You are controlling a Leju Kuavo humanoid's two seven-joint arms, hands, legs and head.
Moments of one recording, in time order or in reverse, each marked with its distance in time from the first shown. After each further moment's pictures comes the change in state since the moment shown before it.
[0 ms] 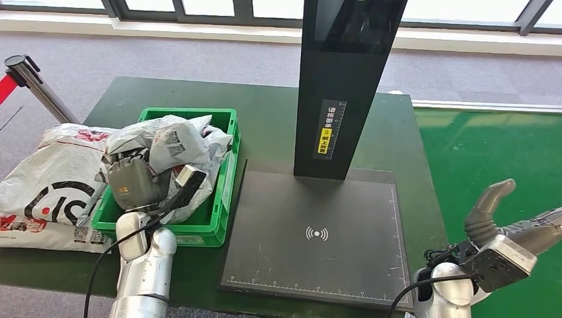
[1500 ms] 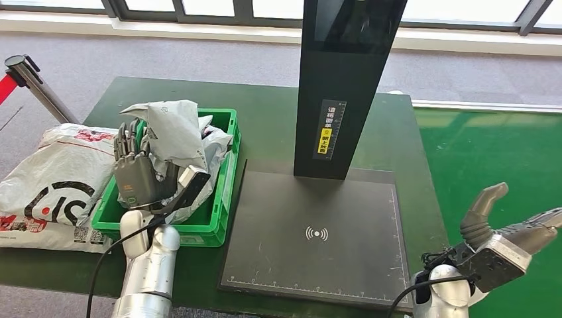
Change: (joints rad) left arm -0.010 -0.012 -0.030 -0.001 0.106 0.000 -0.116; right arm 0.010 -0.006 0.000 0.033 -0.028 0.000 0.000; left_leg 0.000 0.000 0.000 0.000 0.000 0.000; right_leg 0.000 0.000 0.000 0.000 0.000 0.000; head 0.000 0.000
